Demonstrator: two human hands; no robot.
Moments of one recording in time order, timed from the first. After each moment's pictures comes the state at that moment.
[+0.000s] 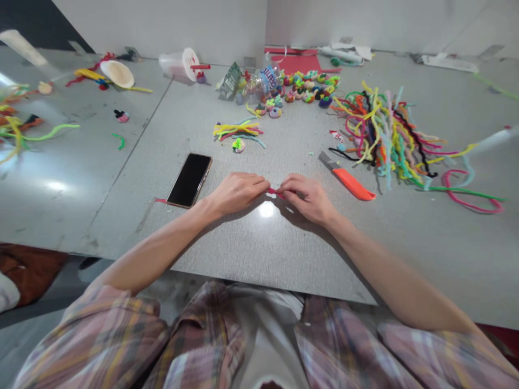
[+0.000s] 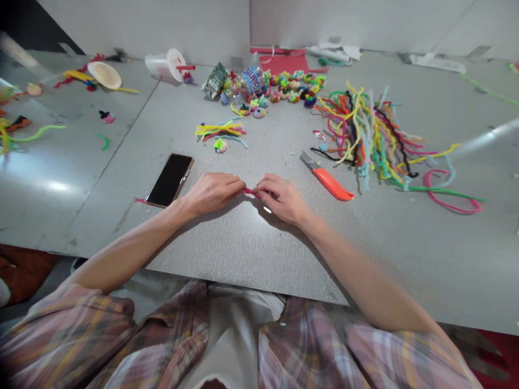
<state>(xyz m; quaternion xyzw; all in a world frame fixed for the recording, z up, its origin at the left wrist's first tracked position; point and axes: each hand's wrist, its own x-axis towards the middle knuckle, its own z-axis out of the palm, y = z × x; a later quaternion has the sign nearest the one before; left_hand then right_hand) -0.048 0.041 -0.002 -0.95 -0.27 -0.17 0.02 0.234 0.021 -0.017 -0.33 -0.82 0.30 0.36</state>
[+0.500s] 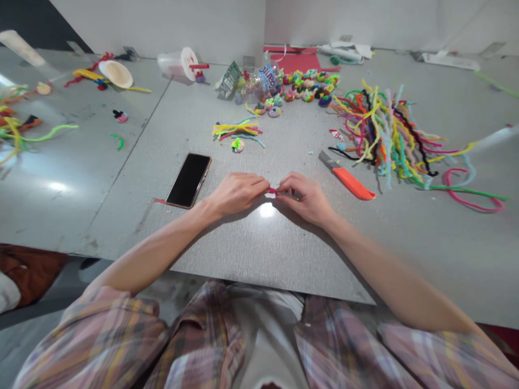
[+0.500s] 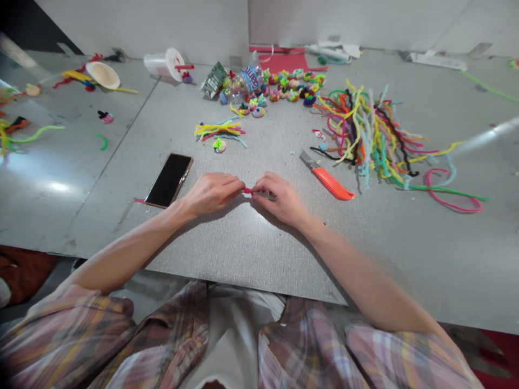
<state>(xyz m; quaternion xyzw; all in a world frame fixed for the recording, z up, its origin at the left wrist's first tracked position) -0.048 0.038 -0.004 -0.95 -0.26 -0.20 0.01 0.230 0.017 -0.018 -0.34 -0.81 0.29 0.38</state>
